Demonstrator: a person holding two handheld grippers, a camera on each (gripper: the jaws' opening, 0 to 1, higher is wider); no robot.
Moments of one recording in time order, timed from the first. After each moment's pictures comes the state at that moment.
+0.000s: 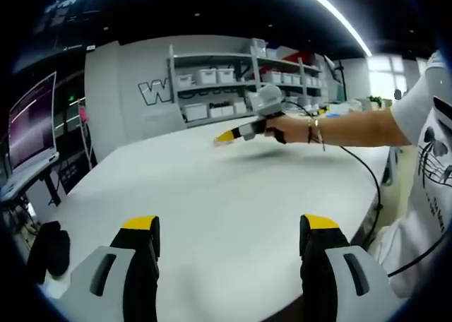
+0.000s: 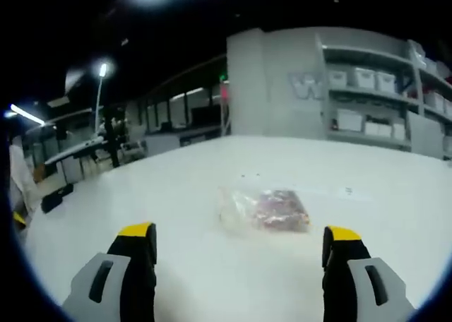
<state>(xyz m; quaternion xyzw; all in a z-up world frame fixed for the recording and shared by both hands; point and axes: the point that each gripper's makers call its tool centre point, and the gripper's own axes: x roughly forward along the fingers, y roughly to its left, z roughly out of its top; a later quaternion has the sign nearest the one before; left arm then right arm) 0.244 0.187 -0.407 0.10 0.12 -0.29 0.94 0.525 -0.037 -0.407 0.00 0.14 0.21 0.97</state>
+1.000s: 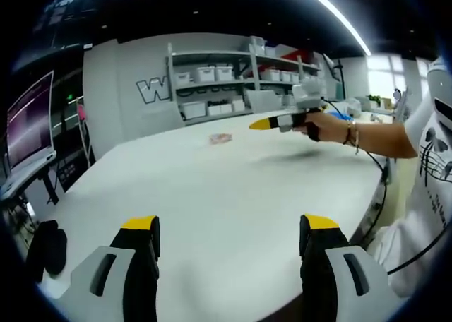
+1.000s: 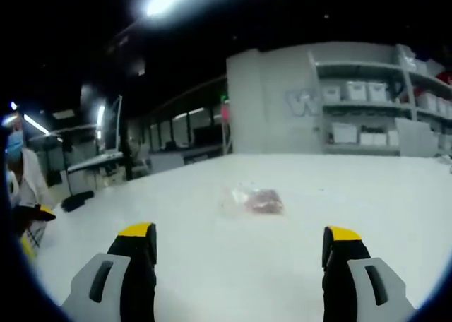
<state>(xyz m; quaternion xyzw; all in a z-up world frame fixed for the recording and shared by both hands) 0.241 0.181 -0.413 0.10 0.13 -0.29 0.94 0.421 -0.081 -0.388 0.03 0.08 0.21 0.97</state>
